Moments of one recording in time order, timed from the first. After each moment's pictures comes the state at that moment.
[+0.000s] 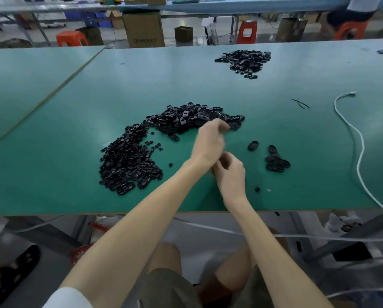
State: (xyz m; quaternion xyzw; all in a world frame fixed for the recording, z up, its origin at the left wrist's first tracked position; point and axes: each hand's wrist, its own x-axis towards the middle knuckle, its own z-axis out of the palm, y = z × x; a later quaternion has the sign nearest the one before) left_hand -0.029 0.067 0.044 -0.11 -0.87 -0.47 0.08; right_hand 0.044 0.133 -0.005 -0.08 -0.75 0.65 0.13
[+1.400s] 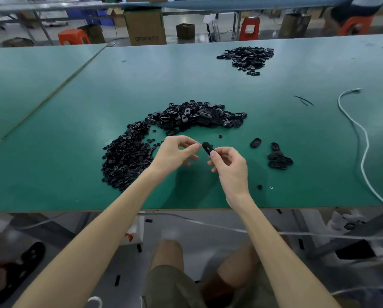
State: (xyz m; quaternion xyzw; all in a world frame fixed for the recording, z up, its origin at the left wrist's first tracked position) left_hand -0.003 -0.026 0.034 -0.07 -0.83 -0.56 -0.04; right_hand 0.041 0.135 -0.008 -0.07 -0.71 0.69 0.13
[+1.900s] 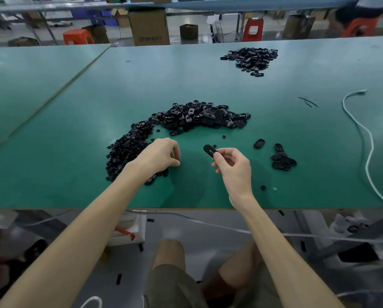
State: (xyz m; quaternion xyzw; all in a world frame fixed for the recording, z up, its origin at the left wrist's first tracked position) left_hand -0.016 -0.071 0.048 -0.10 -0.97 -0.18 -0.10; right_hand 0.042 0.133 -0.009 -0.07 -0.70 0.69 0.13
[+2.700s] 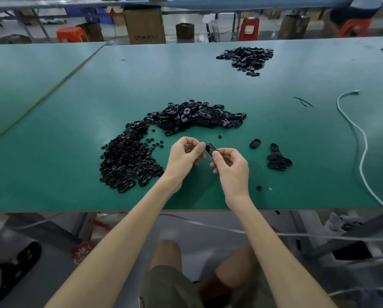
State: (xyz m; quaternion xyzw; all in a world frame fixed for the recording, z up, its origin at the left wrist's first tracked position) left_hand 0.003 0.003 0.007 -0.03 -0.73 -0.69 0.01; right_hand 0.042 0.134 -0.009 -0.10 -0.70 0.69 0.15
